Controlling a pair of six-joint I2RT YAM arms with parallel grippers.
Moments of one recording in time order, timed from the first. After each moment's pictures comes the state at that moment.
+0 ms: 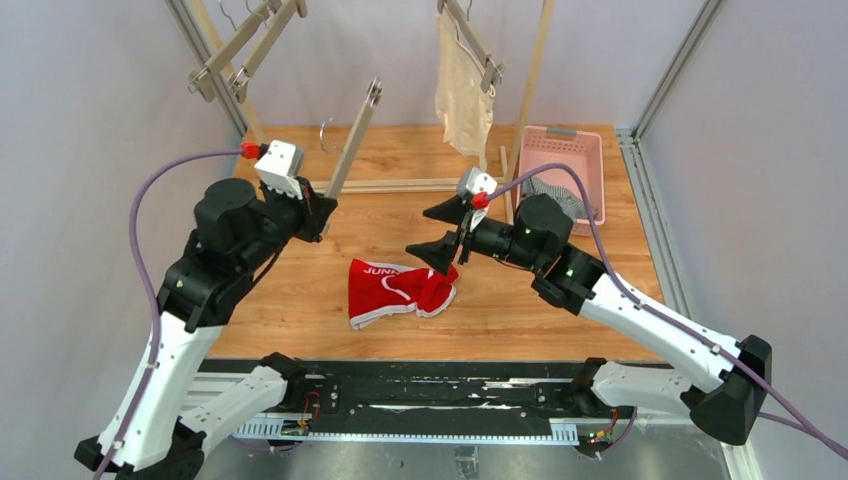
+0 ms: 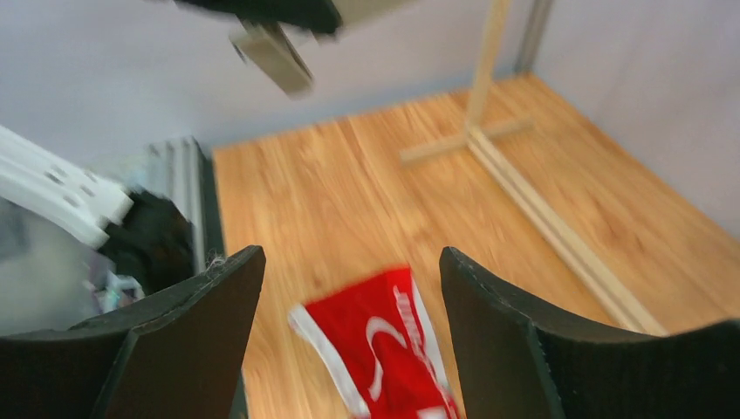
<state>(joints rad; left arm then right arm) -0.46 0.83 1.30 -0.63 0.06 -0.16 0.86 1.12 1.03 0.19 -0.40 0.07</state>
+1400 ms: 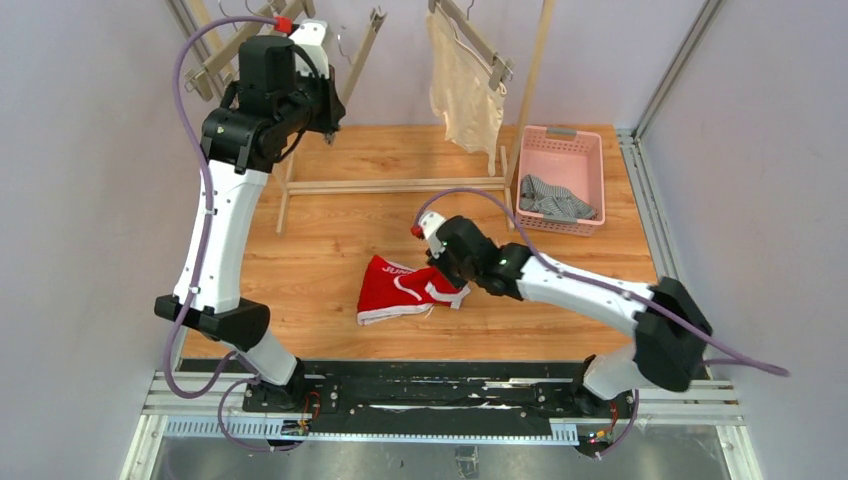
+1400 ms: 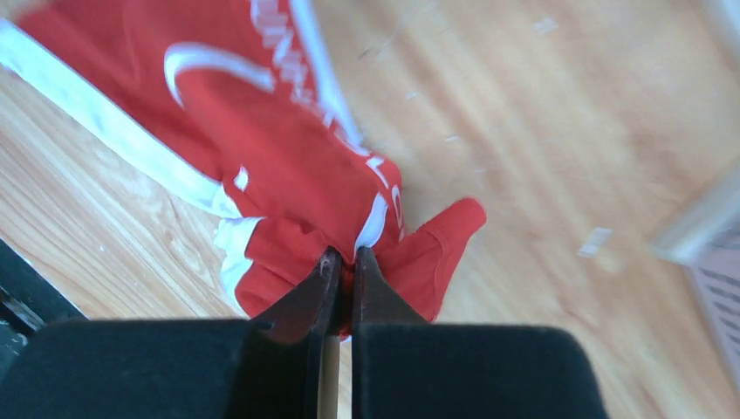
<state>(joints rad) -0.31 1.60 2.19 -1.00 -0.01 -0.07 0.94 1.51 0.99 -0.33 0.10 -0.05</state>
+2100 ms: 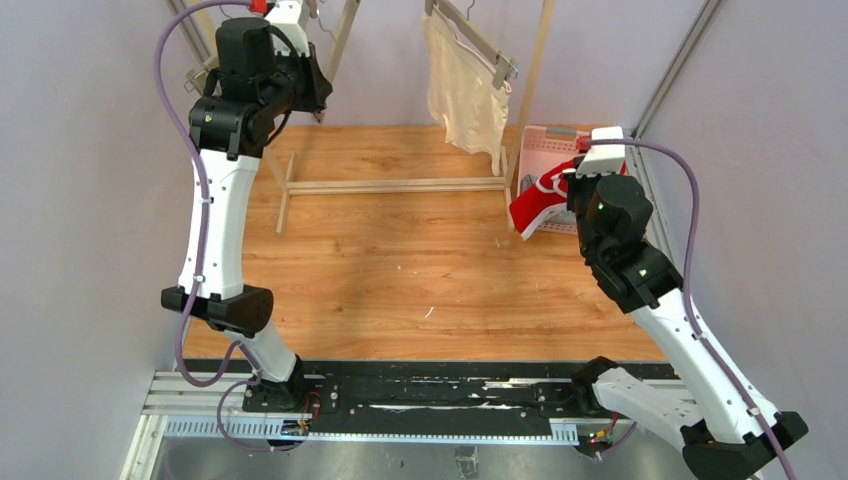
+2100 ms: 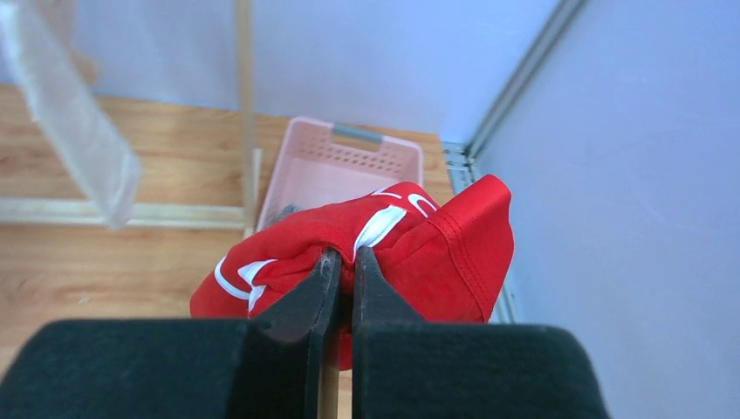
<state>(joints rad) -0.21 1.69 2.34 -0.97 0.07 -0.09 0.54 0.91 1.11 -0.29 0.60 -0.17</state>
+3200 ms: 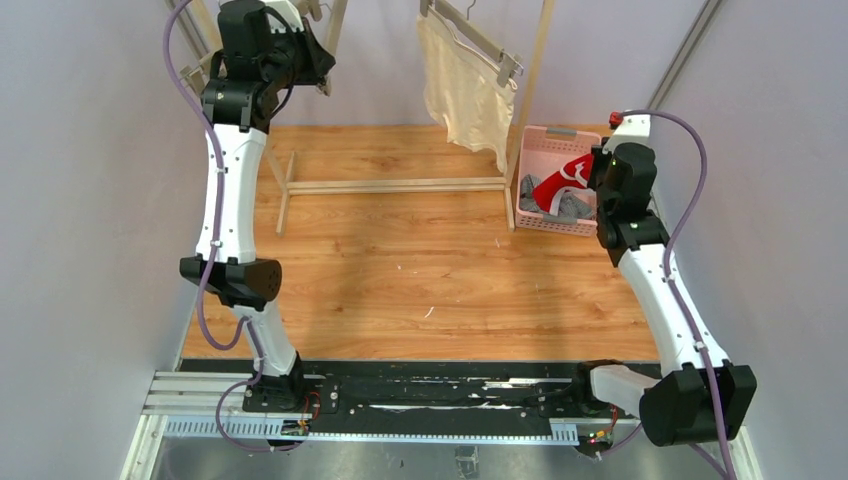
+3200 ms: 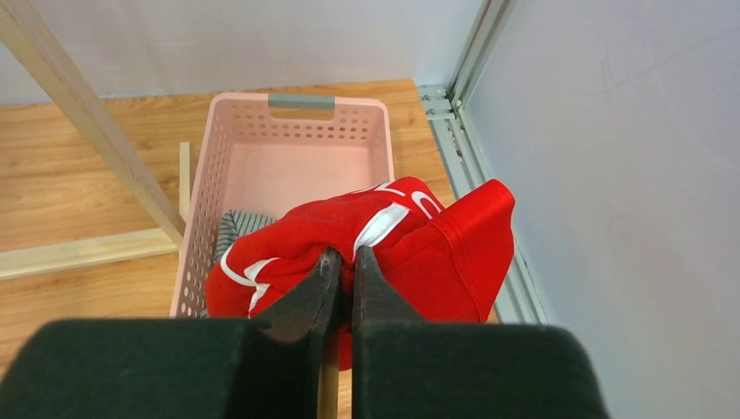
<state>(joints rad) -0.12 1.86 2.47 -0.81 0.20 -0.19 0.10 1.14 1.07 -0.10 0.33 -0.06</state>
